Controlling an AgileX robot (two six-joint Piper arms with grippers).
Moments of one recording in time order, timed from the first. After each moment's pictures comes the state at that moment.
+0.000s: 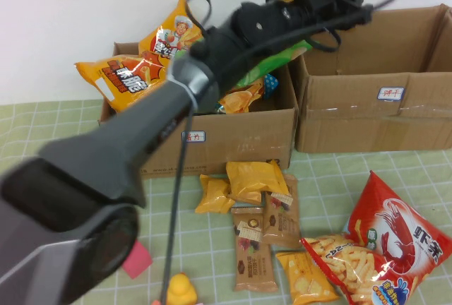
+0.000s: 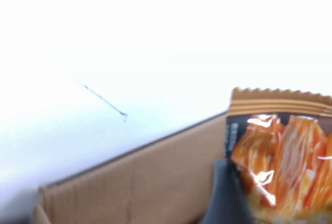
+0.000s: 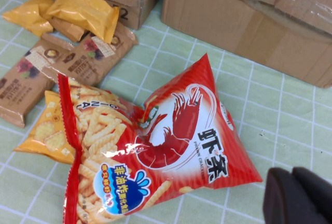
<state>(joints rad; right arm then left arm) 0.32 0.49 -0.40 -0.04 0.56 -0.16 -0.60 2.34 -2.26 -0.93 0.16 0.63</state>
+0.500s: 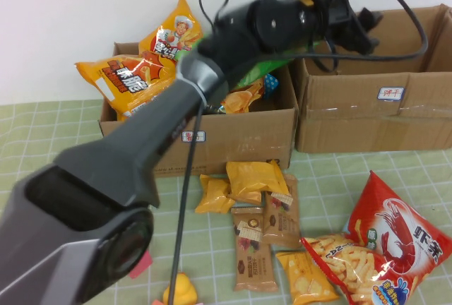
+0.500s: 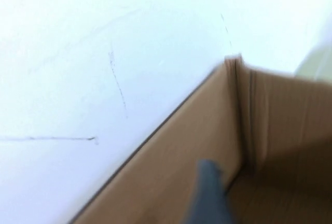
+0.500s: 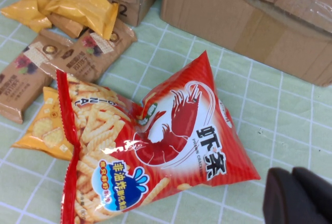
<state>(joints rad) 0.32 0.49 -0.40 -0.05 0.56 -0.17 -0.61 2.42 -2.47 -0.61 0.41 0.76</state>
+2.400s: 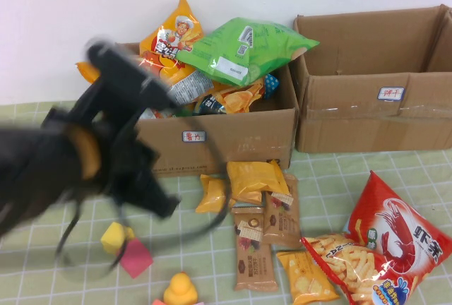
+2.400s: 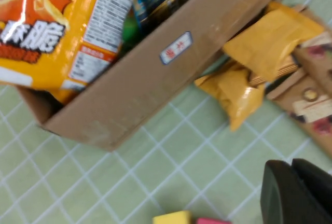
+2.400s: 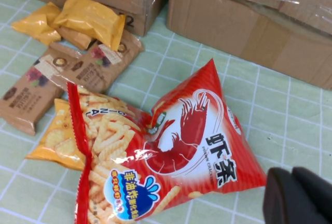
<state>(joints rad) 0.32 0.49 -0.40 -0.01 0.55 -0.15 -0.61 1.23 -1.01 0.27 0.64 -0.12</state>
